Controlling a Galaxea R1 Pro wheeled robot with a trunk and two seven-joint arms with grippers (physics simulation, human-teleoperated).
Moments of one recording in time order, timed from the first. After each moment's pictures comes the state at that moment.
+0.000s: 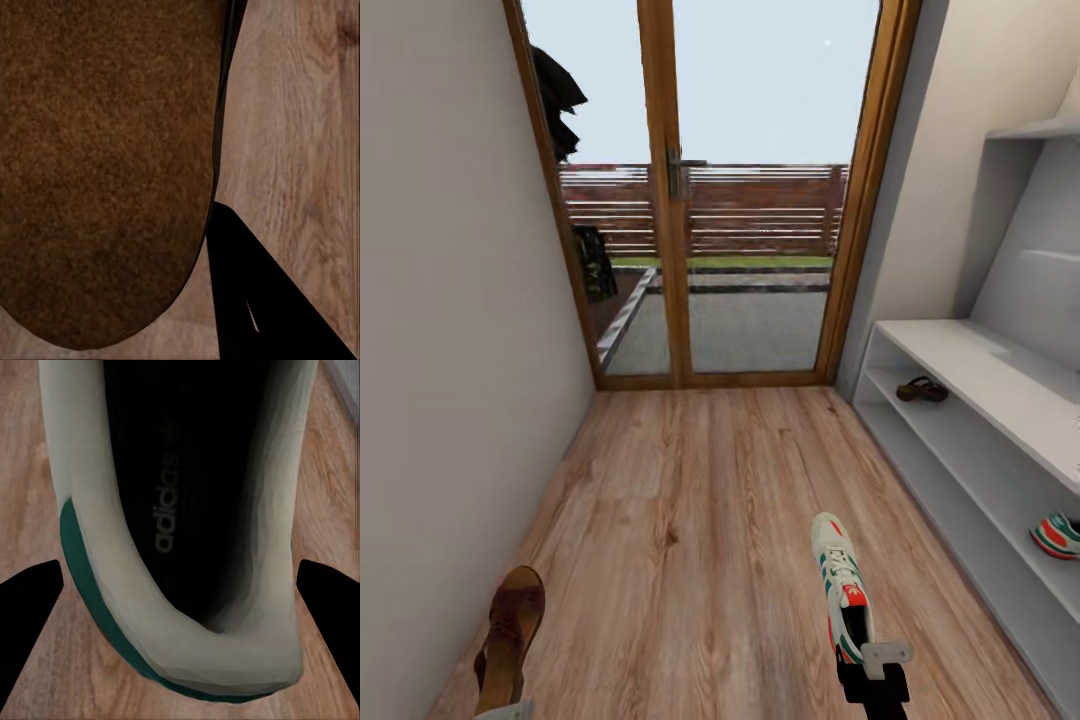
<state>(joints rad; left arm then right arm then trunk) -0.27 0.13 0.39 -0.20 -0.11 -0.54 -0.11 -0.46 -0.01 0.12 -0.05 0.03 -0.56 -0.23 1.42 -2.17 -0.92</state>
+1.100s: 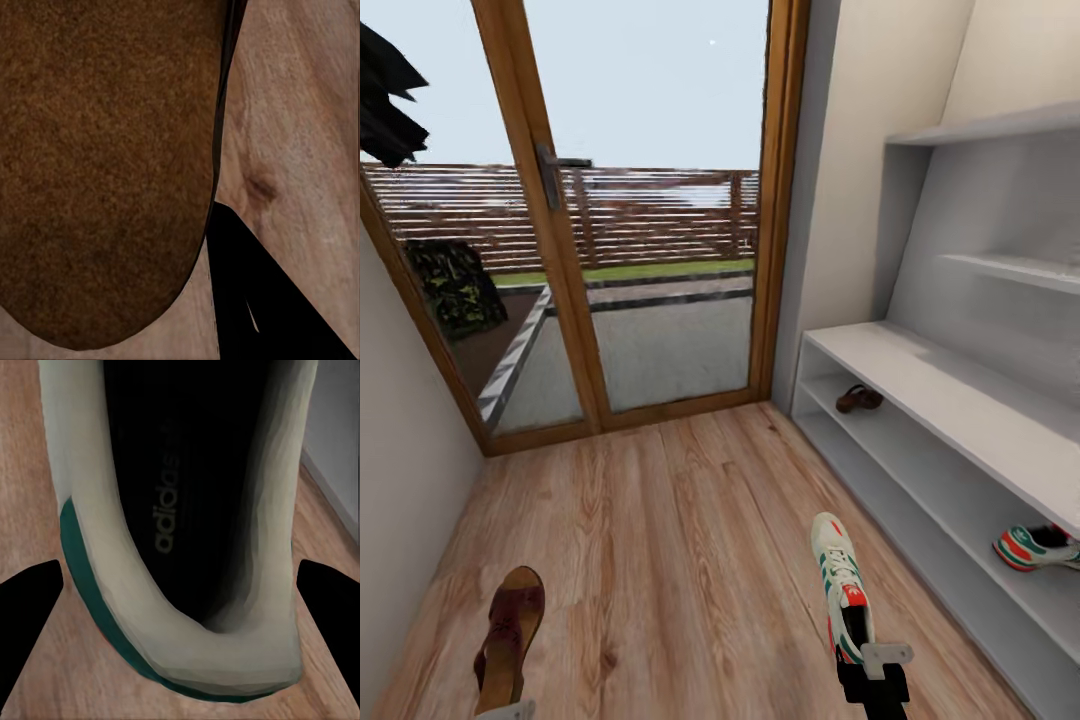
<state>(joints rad) -0.27 0.13 0.39 -0.20 -0.11 -0.54 -0.11 -0.46 -0.01 0.12 -0.05 0.03 -0.56 -0.23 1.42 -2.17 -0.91</state>
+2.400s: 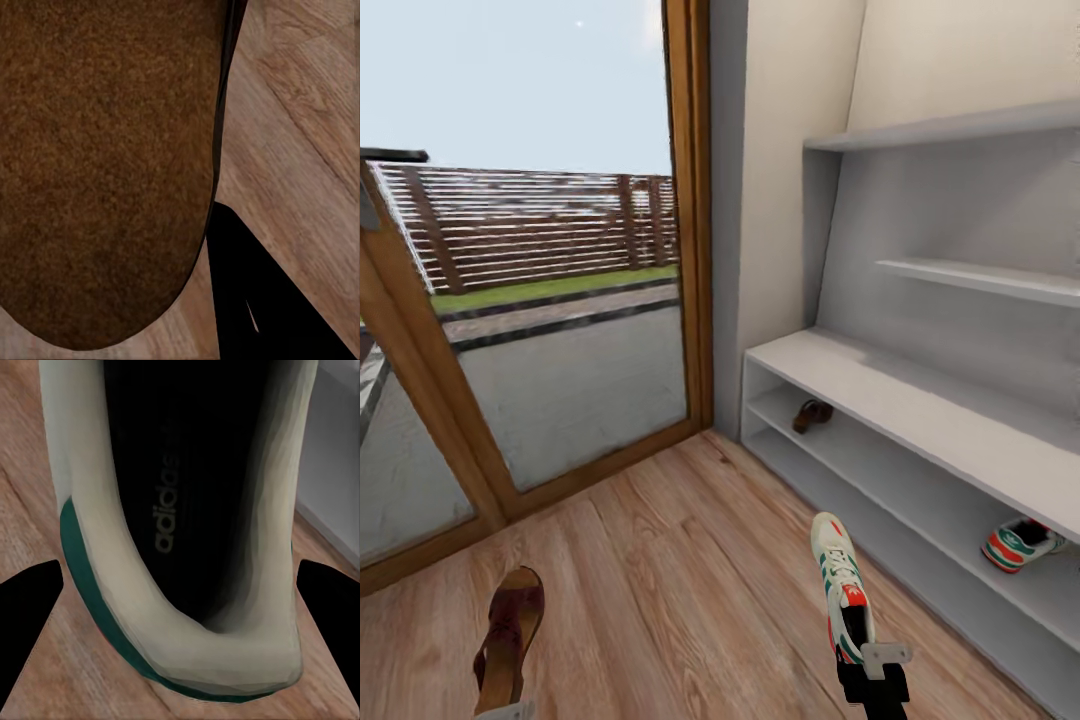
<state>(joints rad) -0.27 0.13 0.39 -0.20 -0.11 -0.54 -0.11 -0.46 -0.01 0.12 -0.05 0.03 -0.56 -0.23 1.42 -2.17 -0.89</state>
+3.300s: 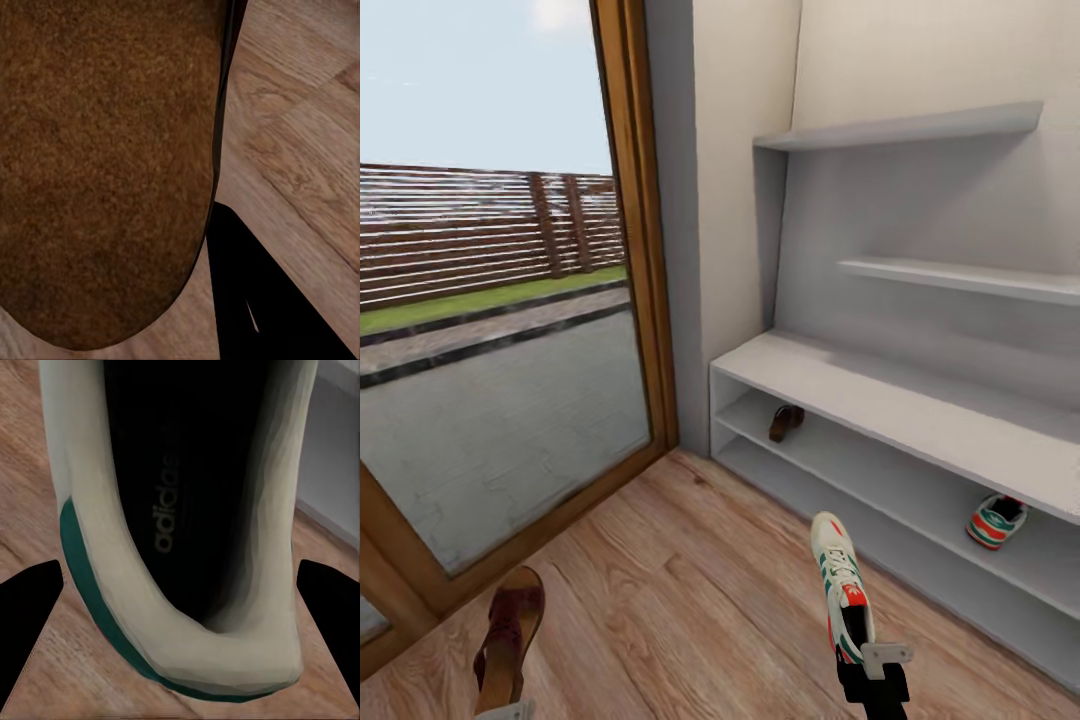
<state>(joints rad) -0.27 0.13 0.39 -0.20 -0.11 -0.55 -0.11 -0.46 -0.01 0.12 -0.05 0.03 -0.56 -0.23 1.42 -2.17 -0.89</state>
